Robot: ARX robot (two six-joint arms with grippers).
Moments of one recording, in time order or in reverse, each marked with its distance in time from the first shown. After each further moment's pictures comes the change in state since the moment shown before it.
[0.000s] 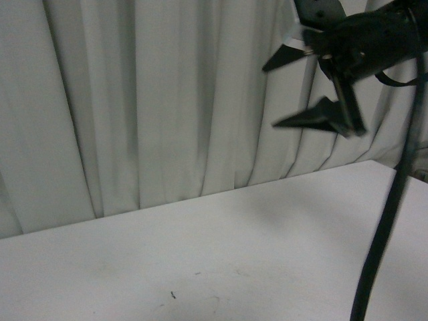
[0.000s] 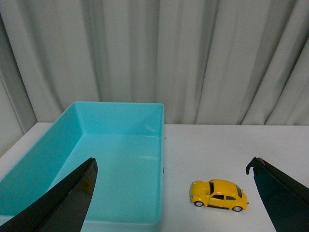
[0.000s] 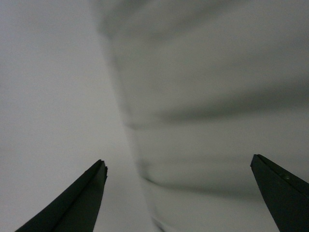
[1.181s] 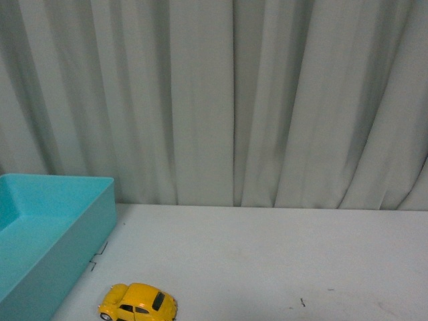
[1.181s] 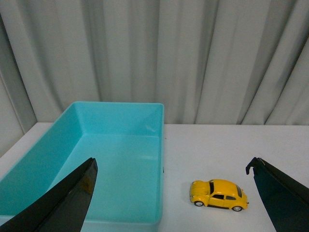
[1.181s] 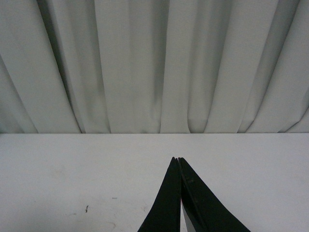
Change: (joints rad) left arm 0.000 0.000 0.000 0.000 0.000 0.000; right arm 0.230 -0.865 -1.100 0.783 0.596 1.399
